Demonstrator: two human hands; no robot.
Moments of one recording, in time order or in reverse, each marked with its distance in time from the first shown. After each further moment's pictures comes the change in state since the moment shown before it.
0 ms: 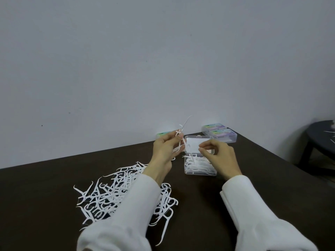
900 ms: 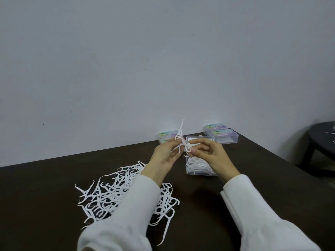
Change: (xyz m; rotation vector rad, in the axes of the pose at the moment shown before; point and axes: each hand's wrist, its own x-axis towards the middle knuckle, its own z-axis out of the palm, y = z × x) left_hand 0.000 -0.002 -0.006 -0.158 0.019 -0.188; right_hand -0.004 -0.020 0.010 0.631 -0.296 -0.064
